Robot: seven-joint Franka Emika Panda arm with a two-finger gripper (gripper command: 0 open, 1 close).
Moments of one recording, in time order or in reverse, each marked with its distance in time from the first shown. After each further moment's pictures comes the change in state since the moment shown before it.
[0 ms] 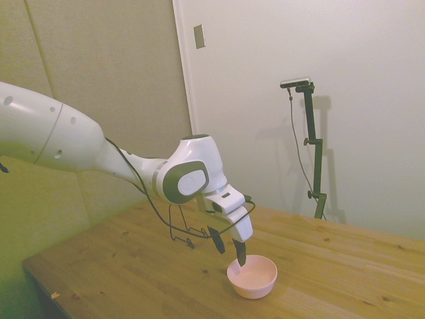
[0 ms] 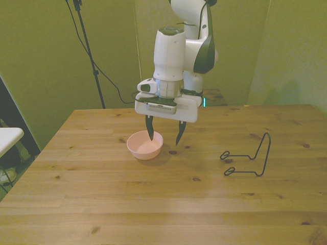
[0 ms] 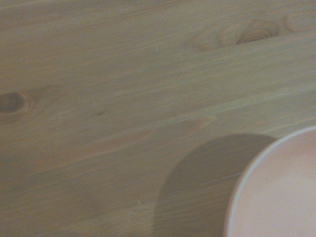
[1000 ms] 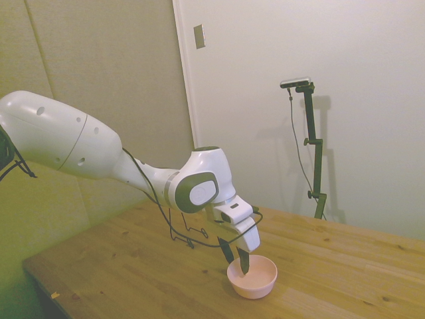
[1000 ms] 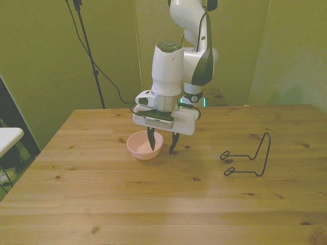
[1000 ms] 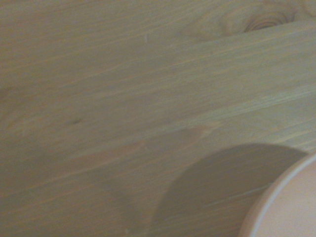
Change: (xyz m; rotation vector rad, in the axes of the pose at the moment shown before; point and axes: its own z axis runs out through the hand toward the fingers) arm 0.008 -0.006 0.026 -0.030 -0.005 0.012
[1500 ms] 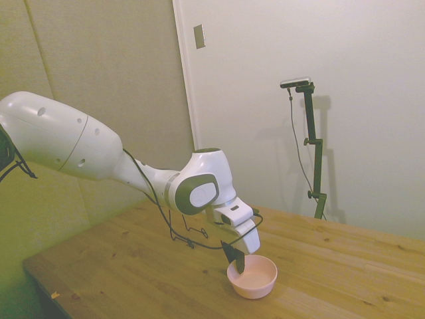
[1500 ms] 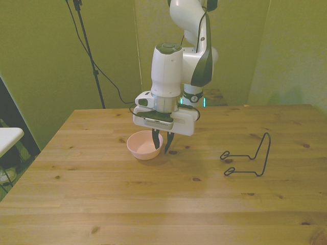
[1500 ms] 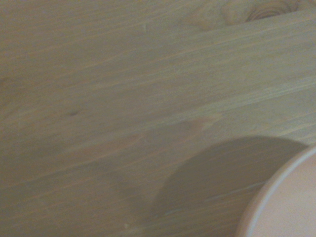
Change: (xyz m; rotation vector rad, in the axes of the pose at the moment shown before) arm -0.001 0.002 0.004 0.001 -0.013 -0.002
